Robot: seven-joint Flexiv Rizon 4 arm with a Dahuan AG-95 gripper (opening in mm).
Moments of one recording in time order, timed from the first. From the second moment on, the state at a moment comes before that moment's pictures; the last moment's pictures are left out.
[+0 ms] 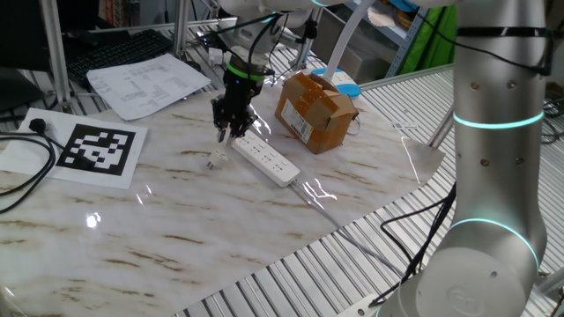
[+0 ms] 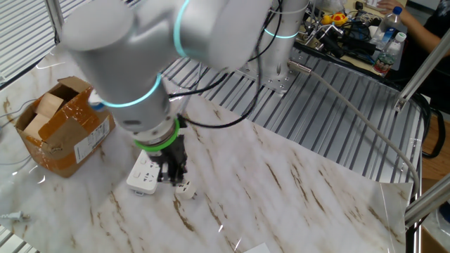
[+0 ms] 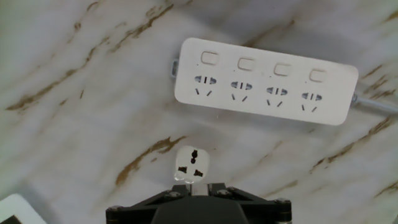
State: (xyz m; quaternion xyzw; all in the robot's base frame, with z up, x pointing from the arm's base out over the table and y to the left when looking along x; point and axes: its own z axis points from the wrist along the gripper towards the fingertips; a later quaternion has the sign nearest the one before) arm 0.611 0.017 0.069 -0.54 -0.83 -0.06 0.13
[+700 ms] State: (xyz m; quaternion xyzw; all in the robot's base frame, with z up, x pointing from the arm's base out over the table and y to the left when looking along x) arm 0.615 0.015 0.059 -0.62 -0.77 -0.06 0.16
